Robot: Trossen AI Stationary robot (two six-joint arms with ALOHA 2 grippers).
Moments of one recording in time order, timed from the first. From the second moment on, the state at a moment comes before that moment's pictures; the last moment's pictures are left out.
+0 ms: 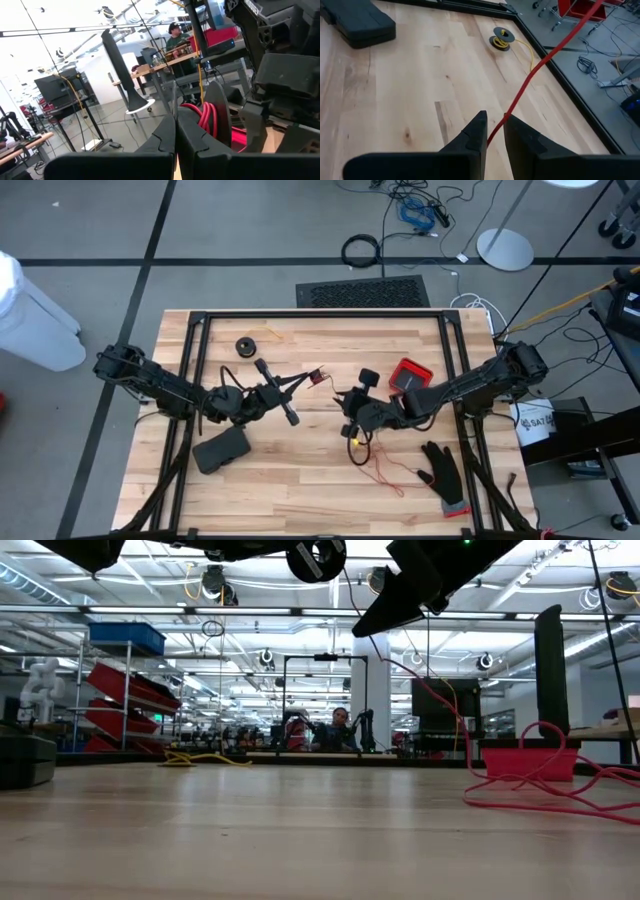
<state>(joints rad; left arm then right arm) -0.28 1.44 0.65 1.07 -0.75 0.56 0.28 1.54 0.97 -0.08 0.71 0.13</state>
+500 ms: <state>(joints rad) -0.28 1.44 0.65 1.06 -0.76 0.59 0.31 1.54 0.97 -0.16 0.70 0.19</state>
